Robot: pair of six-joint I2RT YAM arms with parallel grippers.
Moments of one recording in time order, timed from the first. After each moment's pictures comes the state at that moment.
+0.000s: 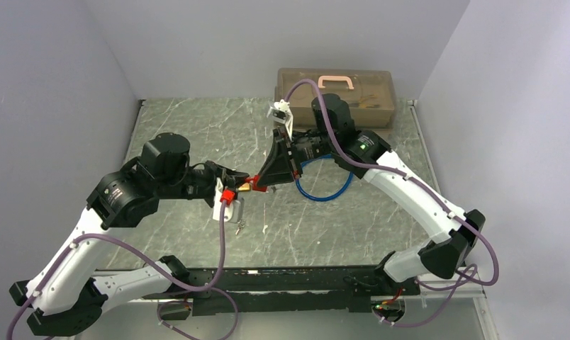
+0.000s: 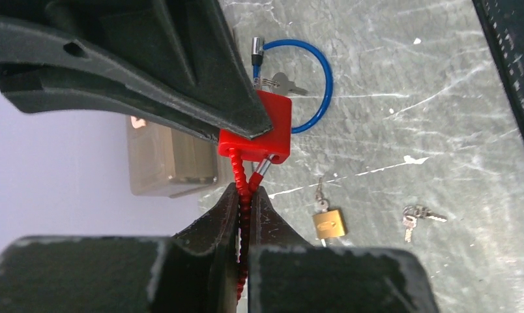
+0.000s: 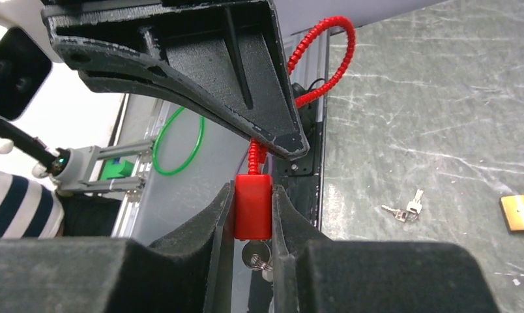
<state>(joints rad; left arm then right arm) -0.77 0.97 1.47 -0.99 0.48 1.17 0.76 1.44 1.57 -0.51 -1.03 0.19</state>
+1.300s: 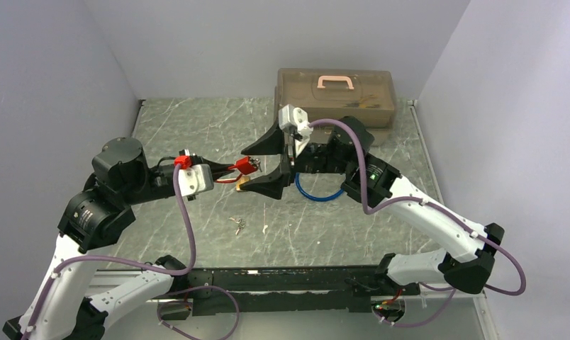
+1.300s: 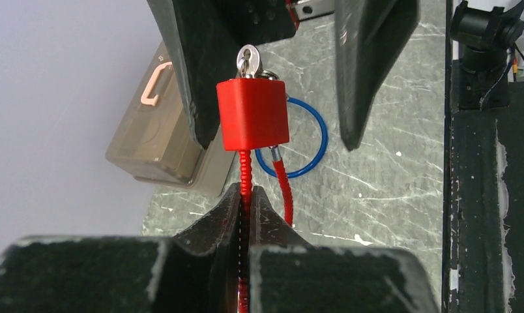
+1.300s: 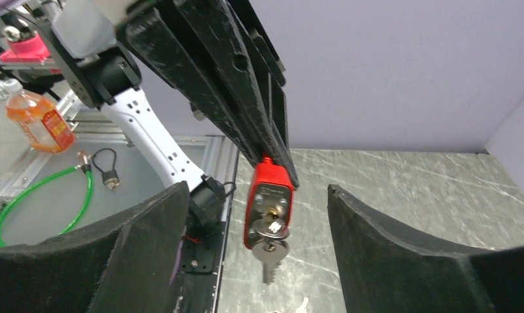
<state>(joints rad) -0.58 0.85 1.44 -0.79 0.60 0.60 0.96 1.24 1.38 0.02 -0.65 0.08</state>
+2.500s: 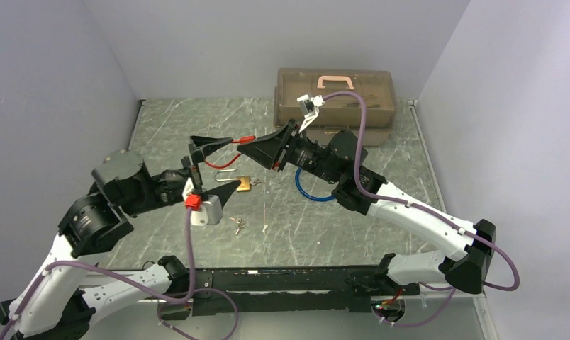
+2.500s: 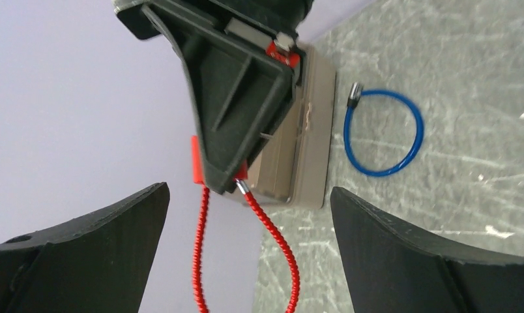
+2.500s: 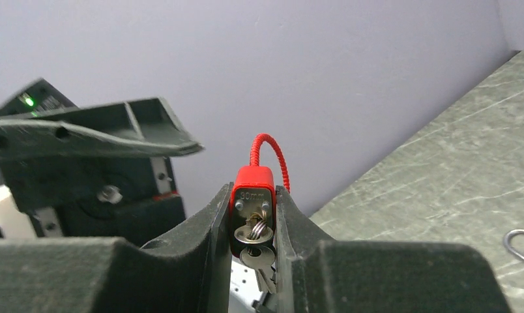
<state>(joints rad) -0.79 0.81 1.43 -0.70 0.40 0.95 0.97 1.25 1.22 0.28 -0.21 0.73</state>
